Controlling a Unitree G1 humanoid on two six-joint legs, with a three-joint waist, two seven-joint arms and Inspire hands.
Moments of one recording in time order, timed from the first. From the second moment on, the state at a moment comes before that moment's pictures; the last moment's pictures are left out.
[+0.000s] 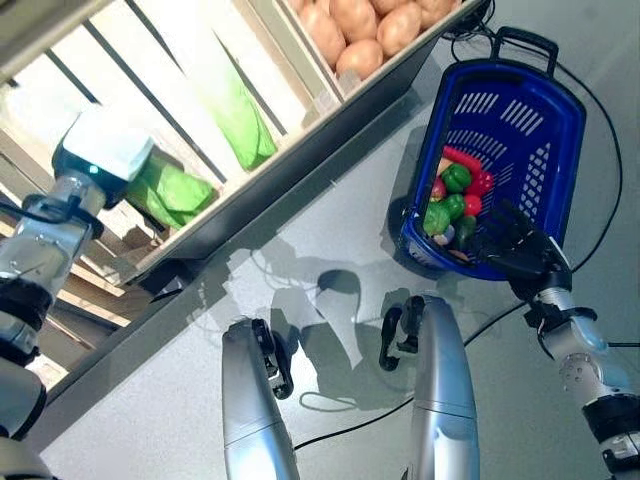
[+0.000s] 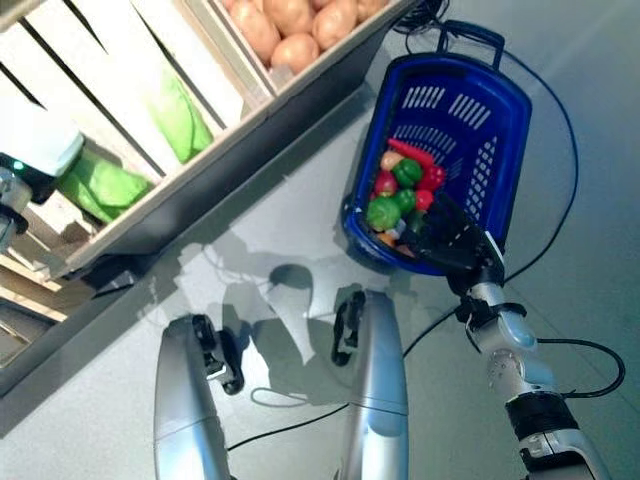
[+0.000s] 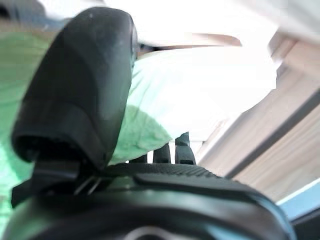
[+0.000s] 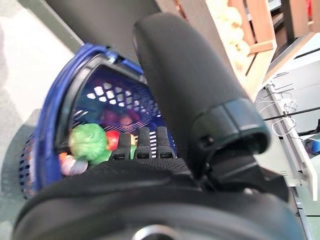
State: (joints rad) left arm -0.90 1.19 -0.80 0.83 0.93 -0.04 0.40; right arm -0.27 -0.71 0.14 0.40 1.07 -0.18 0.14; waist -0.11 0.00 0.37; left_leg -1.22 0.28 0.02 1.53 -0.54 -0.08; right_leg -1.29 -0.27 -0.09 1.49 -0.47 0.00
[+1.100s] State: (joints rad) left arm -0.40 0.50 -0.18 0.51 -0.48 -0.37 0.06; right arm -0.22 -0.50 0.23 0.31 0.70 -0.09 0.34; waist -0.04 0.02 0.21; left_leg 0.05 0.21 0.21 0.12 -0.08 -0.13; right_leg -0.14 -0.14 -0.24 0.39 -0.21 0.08
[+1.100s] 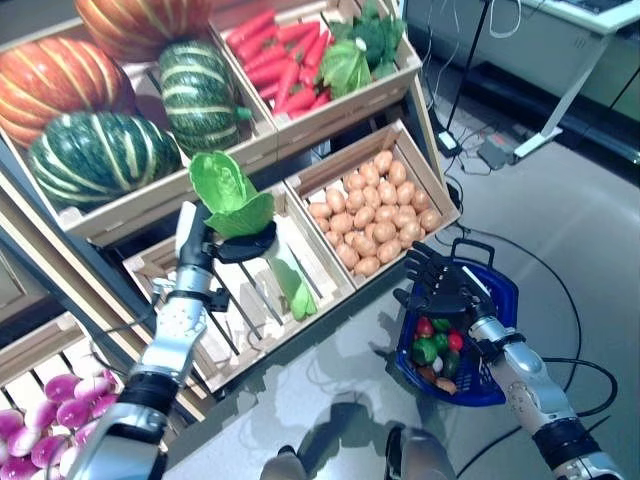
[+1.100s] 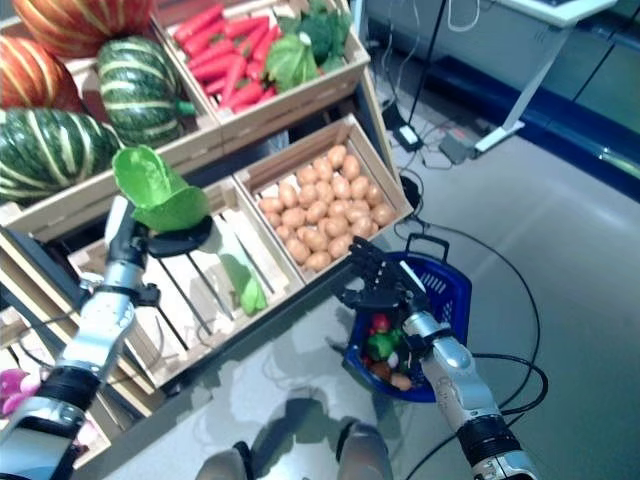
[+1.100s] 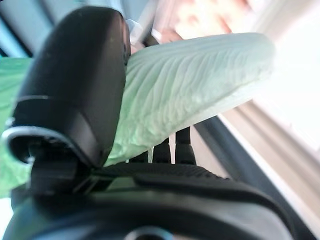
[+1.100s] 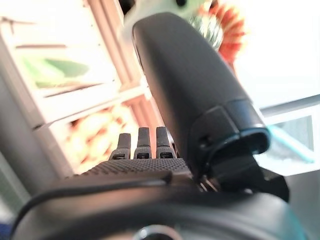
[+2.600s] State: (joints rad) left arm -0.40 0.36 -0.30 0.47 -0.65 -0.14 0.04; right arm -0.73 -0.57 0.54 0.30 -0.12 0.50 0.10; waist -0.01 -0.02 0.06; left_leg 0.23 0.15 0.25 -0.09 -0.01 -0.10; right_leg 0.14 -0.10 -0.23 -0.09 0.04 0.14
